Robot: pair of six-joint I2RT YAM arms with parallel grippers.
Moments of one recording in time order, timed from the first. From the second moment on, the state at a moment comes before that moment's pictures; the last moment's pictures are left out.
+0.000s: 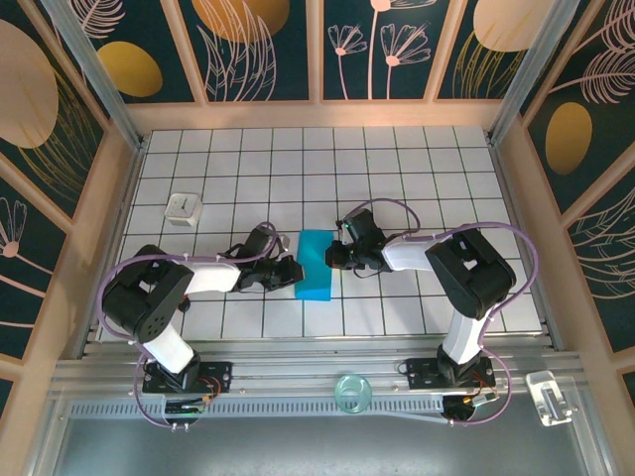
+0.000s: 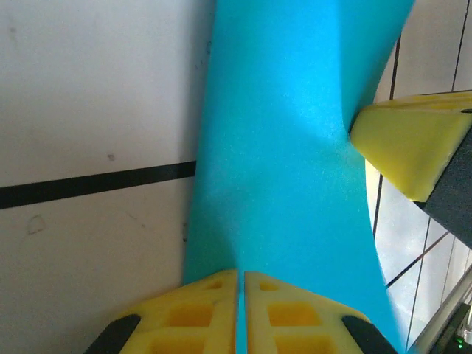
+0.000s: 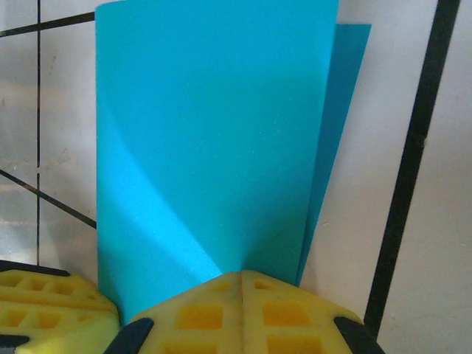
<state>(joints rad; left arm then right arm) -0.60 1.65 0.62 0.11 0.42 -0.86 0.64 1.79 0.82 0.05 -0.33 0.64</state>
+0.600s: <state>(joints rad) -0.63 1.55 0.48 0.16 0.49 -0.92 0.64 1.78 0.82 0.04 -0.31 0.64</state>
